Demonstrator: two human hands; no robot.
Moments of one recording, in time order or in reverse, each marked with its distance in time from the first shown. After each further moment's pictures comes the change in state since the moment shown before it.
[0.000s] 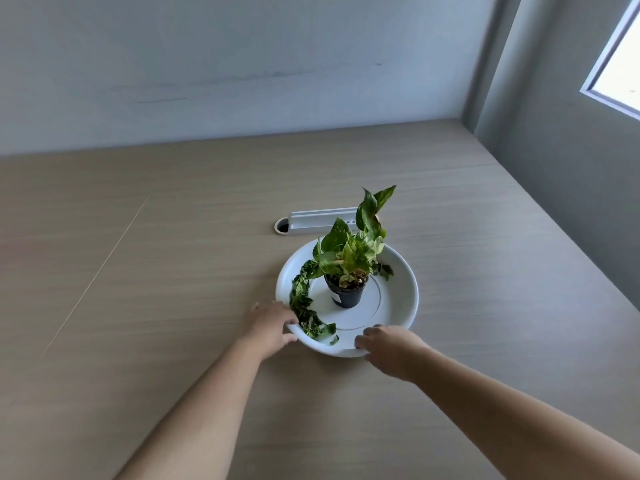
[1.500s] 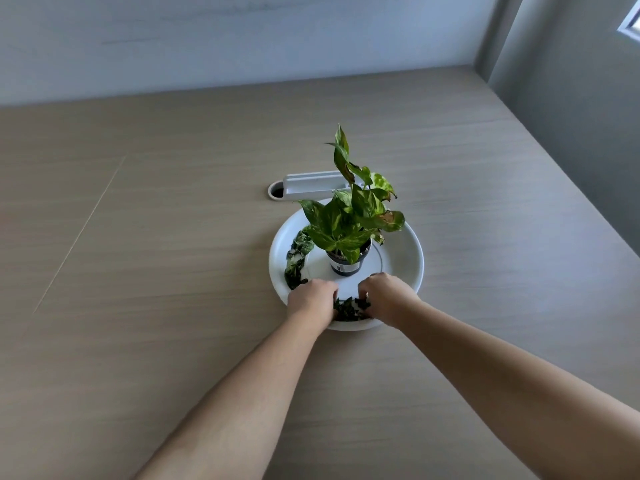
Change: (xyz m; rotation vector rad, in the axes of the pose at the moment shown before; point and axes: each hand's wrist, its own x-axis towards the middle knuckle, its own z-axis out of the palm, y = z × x) left_hand 0.035 0.072 0.021 -0.084 -0.026 -0.048; right_hand 0.057 0.014 -0.003 0.205 0.022 0.277
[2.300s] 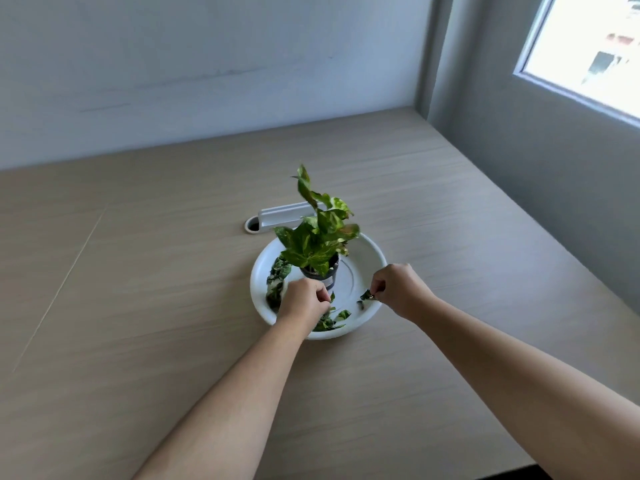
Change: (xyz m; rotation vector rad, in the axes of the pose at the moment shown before) left_hand -0.025 0.025 -0.033 -0.472 0.191 0.043; right_hand -0.072 0.030 -0.043 0.445 0.355 0.202
